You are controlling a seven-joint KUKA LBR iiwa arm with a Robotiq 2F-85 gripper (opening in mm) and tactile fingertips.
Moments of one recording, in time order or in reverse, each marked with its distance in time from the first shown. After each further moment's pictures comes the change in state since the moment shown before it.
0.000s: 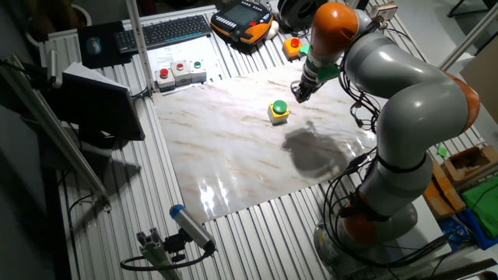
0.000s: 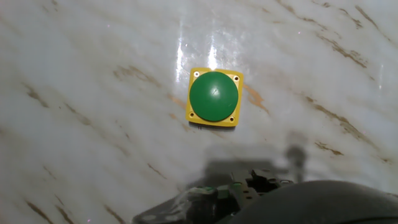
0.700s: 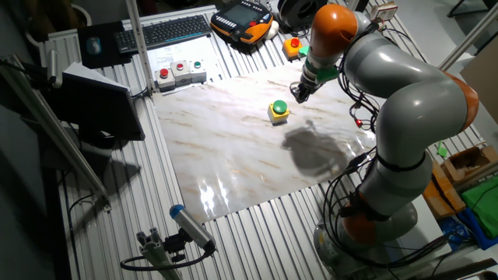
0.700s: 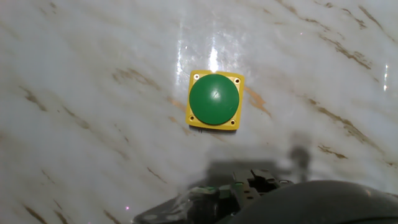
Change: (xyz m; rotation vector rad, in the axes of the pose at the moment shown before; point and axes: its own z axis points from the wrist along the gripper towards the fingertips) arm -0.004 -0.001 0.010 -0.007 -0.004 0.003
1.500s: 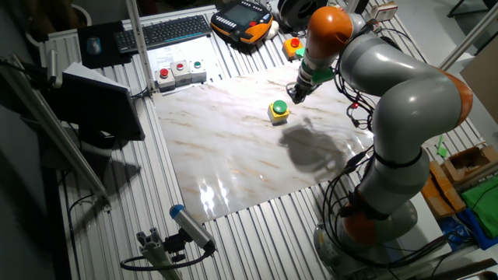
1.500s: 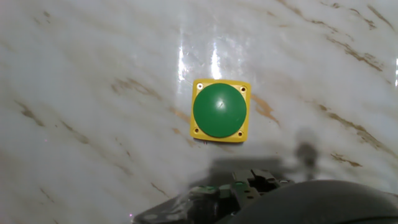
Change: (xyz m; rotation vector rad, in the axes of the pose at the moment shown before) arm -0.015 0.011 0.024 0.018 -0.004 0.032
